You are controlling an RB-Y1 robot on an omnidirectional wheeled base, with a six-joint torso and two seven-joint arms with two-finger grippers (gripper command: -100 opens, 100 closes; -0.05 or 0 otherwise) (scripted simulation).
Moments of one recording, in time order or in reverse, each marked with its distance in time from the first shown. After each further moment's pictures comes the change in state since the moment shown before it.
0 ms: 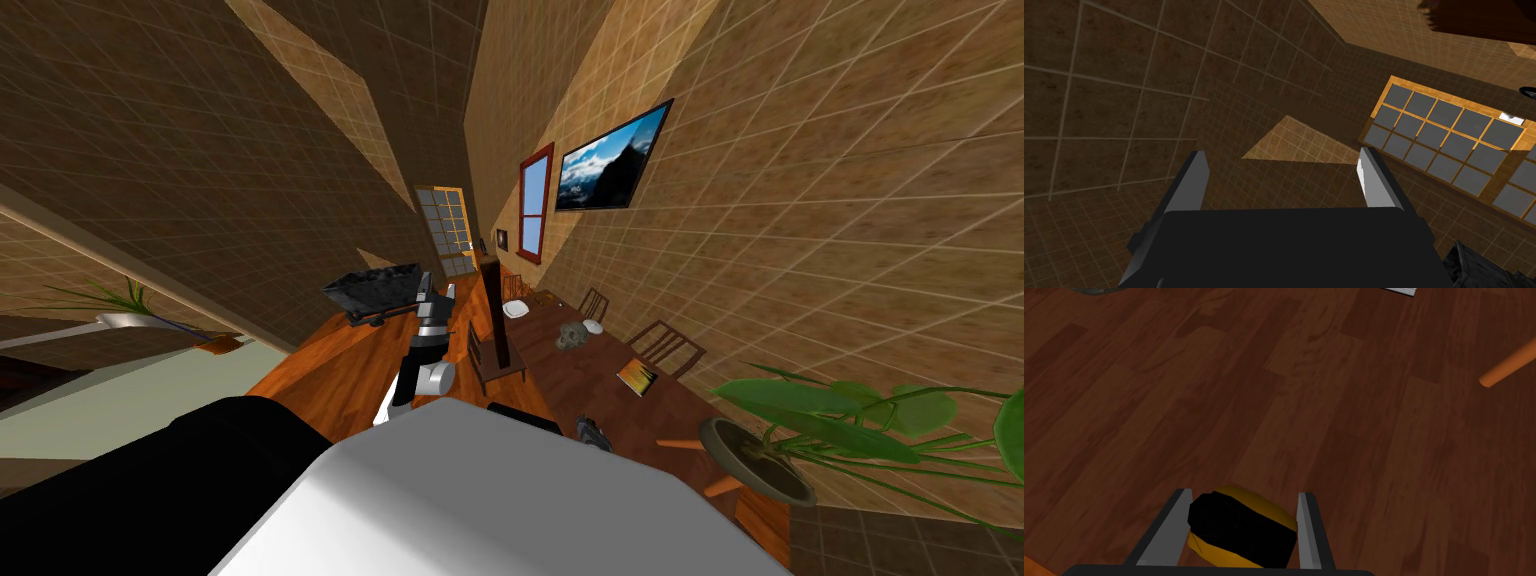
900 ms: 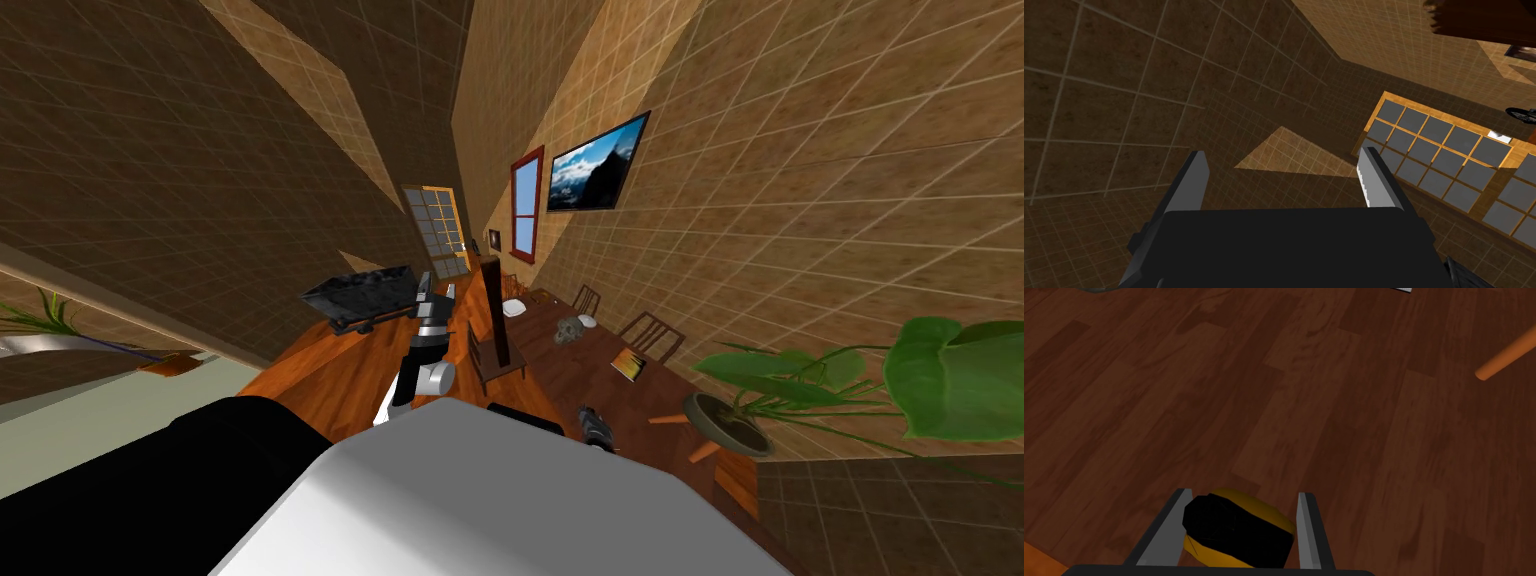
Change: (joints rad) left arm 0.000 0.000 0.000 0.000 0.000 0.000 0.000; right arm -0.116 -0.058 -0.015 0.074 -0.022 0.067 0.002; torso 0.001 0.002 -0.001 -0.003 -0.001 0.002
